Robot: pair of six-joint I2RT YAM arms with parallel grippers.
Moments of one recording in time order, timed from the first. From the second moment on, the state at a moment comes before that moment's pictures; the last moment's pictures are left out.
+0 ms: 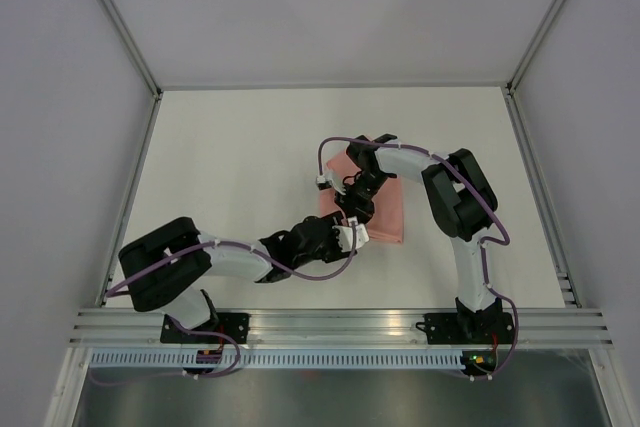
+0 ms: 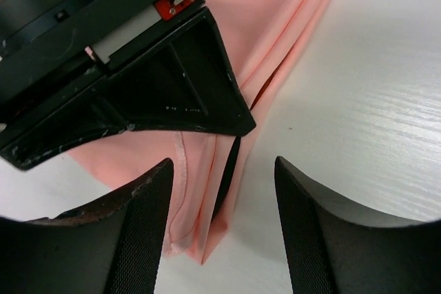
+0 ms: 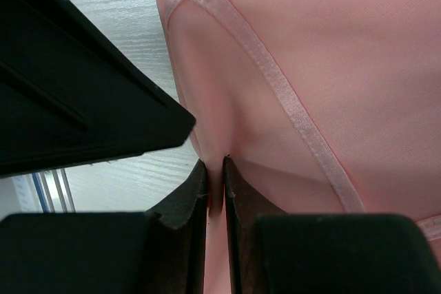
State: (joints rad) left arm -1.06 1.55 0.53 0.54 -0.13 0.42; right arm 0.55 2.14 1.49 -1.00 -0.72 -0.83
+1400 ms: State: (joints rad) left arm -1.05 1.76 0.78 0.31 -0.03 0.62; right arm 0.52 2.14 1.50 -1.06 -0.68 -0.85
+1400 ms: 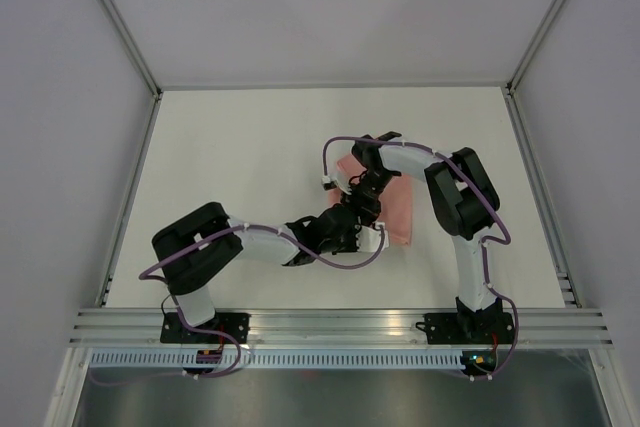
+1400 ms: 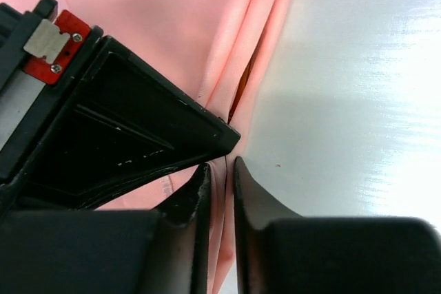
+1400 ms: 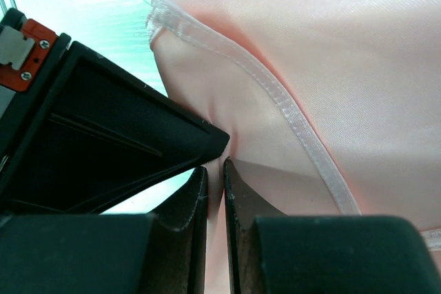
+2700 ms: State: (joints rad) left arm -0.91 1.84 1.03 -0.03 0.28 0.41; right arm 0.32 1.92 1.42 -1.01 -0.70 -0.85
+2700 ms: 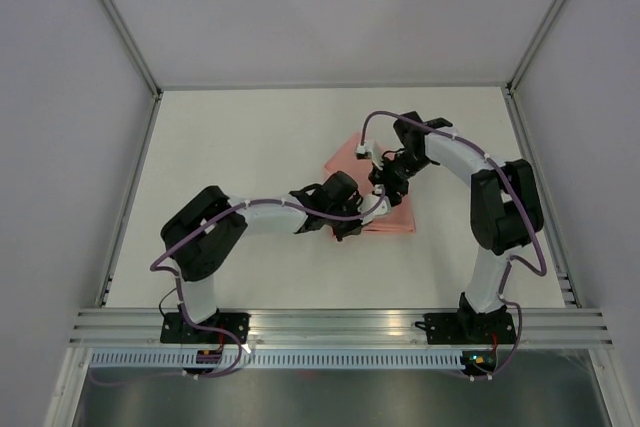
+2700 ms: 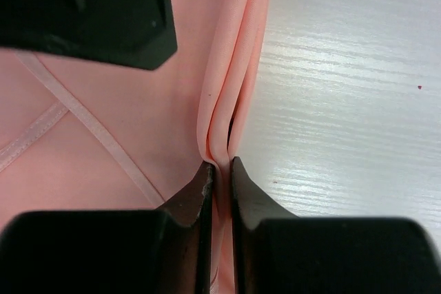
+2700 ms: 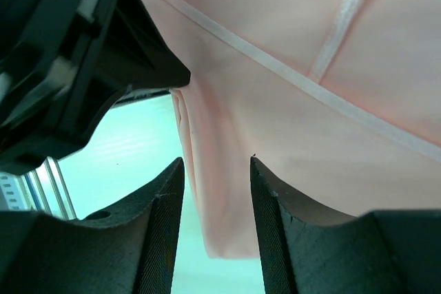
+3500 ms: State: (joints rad) left arm -0.74 2.04 1.28 -0.30 0.75 0.27; right arm 0.25 1.35 0.74 -0.44 -0.71 -0.85
